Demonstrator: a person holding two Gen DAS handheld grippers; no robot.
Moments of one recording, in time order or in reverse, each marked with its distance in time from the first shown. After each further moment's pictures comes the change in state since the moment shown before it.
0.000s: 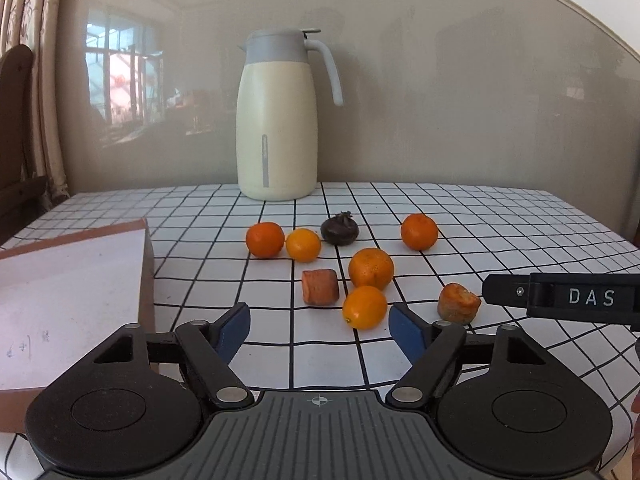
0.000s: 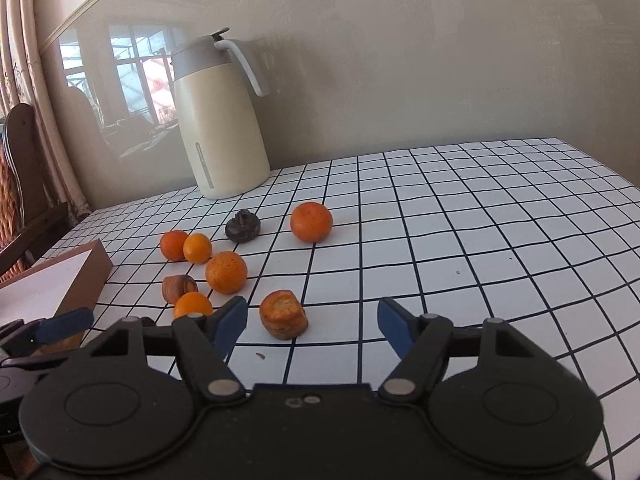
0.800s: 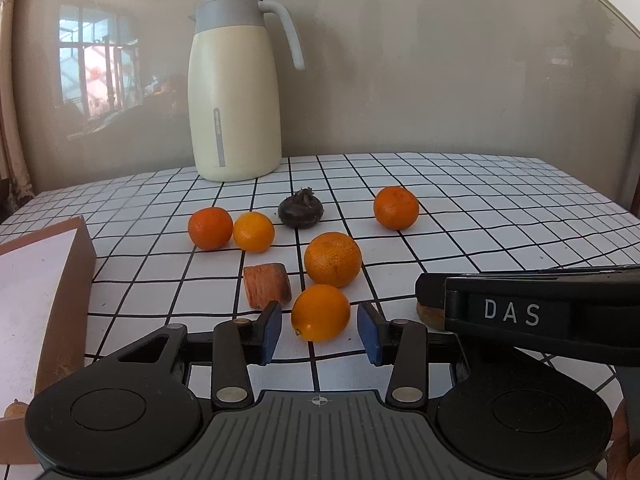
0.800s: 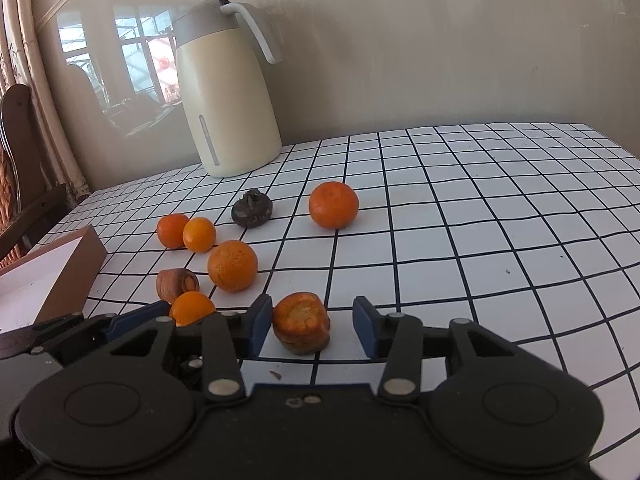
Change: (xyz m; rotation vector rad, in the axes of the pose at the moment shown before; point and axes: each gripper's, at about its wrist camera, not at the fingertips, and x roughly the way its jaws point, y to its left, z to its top) left arm 0.050 -0.031 0.004 0.059 0.071 -0.028; right arm 0.041 0.010 0.005 -0.001 0.067 0.022
